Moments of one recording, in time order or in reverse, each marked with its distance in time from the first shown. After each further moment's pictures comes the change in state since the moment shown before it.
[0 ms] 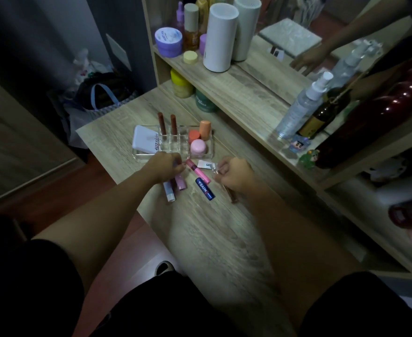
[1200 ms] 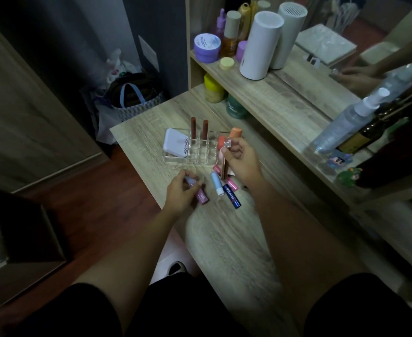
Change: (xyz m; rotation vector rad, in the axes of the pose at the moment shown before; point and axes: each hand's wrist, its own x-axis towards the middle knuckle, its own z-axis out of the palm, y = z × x) left_hand -0.056 -0.013 0.053 -1.030 0.369 -0.302; right_hand 0.039 -0.055 0.027 0.564 0.187 -0.067
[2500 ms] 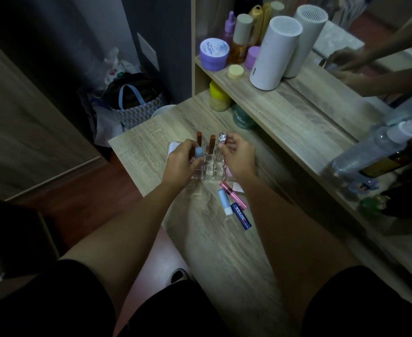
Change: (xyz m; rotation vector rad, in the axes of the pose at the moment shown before) left_hand 0.097 0.057 -0.023 0.407 0.061 0.350; right_hand 0.061 -0.019 0.035 -0.128 0.115 -0.061
